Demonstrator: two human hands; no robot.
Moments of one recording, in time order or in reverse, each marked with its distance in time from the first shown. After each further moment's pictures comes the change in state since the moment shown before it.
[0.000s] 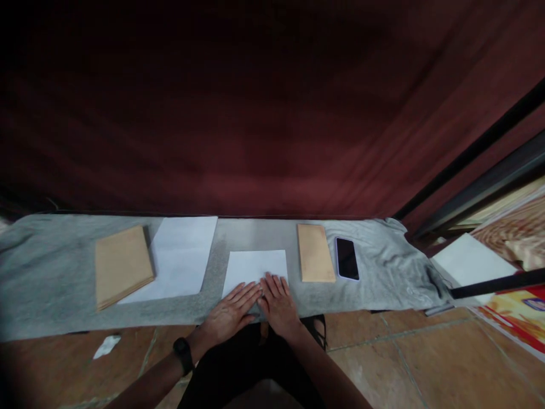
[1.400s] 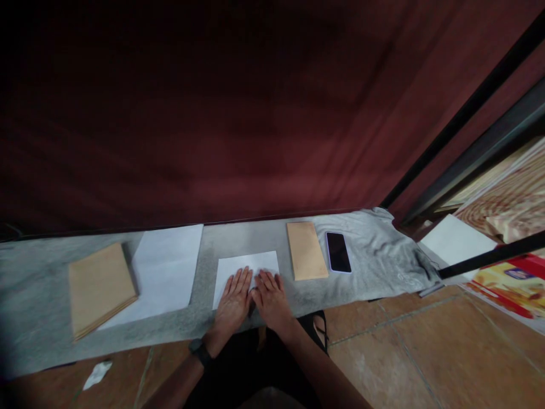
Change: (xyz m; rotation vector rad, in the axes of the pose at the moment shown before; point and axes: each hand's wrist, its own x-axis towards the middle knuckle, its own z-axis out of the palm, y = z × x) left_hand 0.053 0.004 0.033 0.086 0.112 -0.393; right_hand 0.022 -0.004 -0.012 0.103 0.002 0.203
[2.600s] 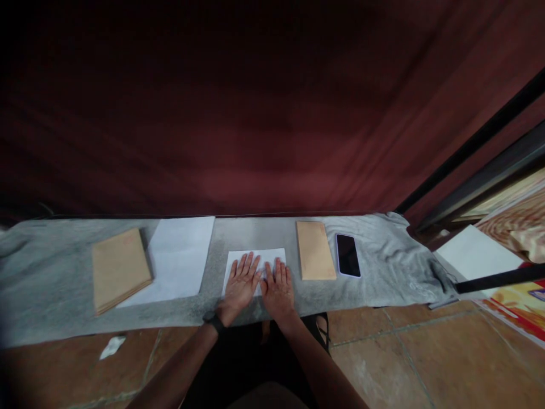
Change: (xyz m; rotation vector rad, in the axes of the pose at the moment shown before) left_hand 0.022 -0.013 0.010 -0.038 0.040 -0.124; right_hand 0.008 -0.001 0.026 -0.147 0.154 0.091
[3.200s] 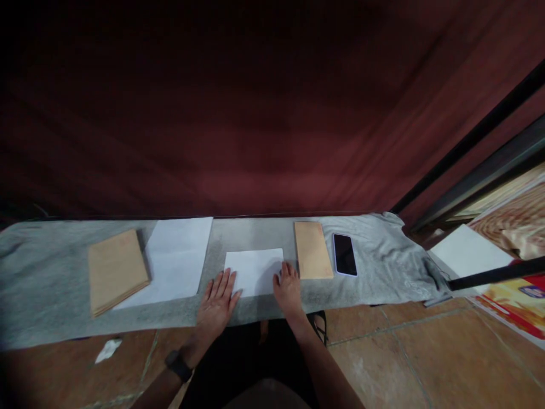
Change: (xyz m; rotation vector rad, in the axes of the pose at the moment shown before) left_hand -0.061 -0.032 -0.031 0.073 0.041 -0.061; right_hand 0.011 0.030 -0.012 0.248 -0.042 0.280
